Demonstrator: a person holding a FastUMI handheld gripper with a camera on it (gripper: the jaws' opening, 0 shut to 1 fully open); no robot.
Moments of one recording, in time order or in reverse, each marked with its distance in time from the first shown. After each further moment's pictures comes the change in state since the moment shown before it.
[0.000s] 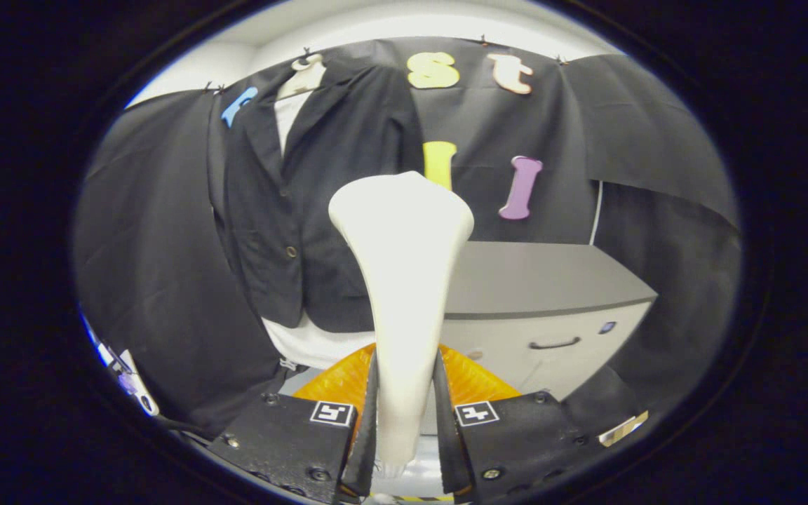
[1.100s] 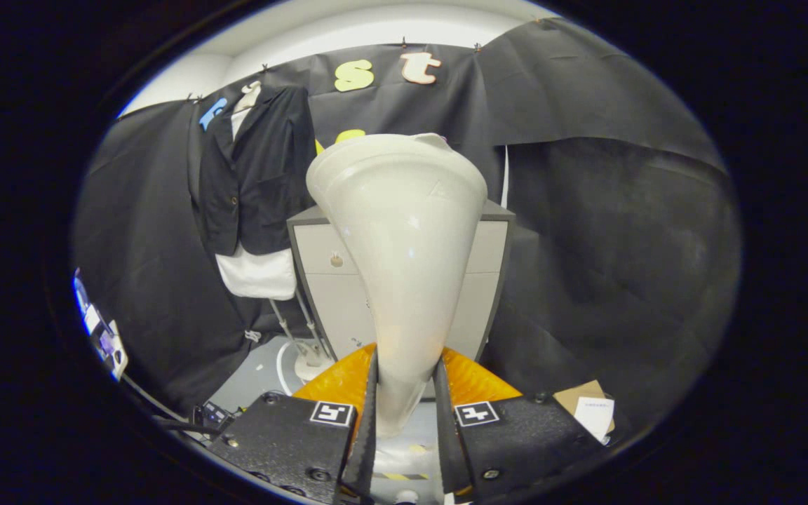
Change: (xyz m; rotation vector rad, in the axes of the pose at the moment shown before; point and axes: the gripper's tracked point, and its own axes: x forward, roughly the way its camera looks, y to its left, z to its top) arm -0.034 -0.047 -0.029 0.032 0.027 -0.082
